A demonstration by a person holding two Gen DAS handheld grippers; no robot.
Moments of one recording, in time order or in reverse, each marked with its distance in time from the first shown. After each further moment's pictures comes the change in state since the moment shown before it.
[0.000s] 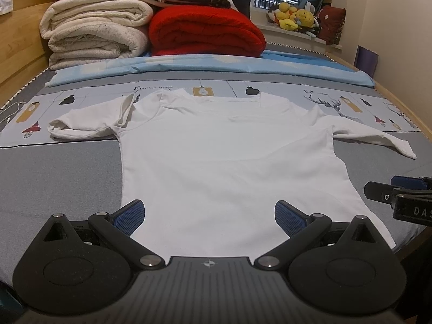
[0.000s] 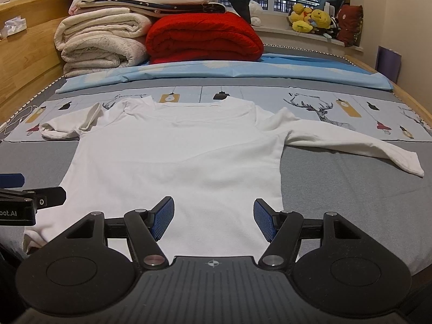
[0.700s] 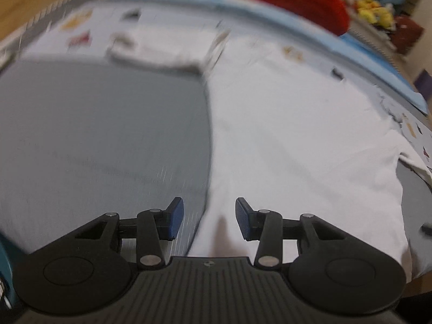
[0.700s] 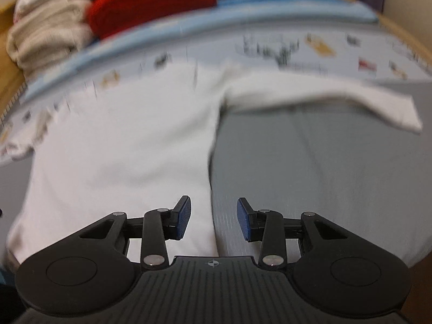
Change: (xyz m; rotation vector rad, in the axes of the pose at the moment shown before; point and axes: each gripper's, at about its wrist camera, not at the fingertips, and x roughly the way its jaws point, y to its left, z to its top) left arm 0.062 0.147 0.010 -0.321 0.308 0.070; right arm 0.074 -0.137 0.028 0.193 0.291 0.017
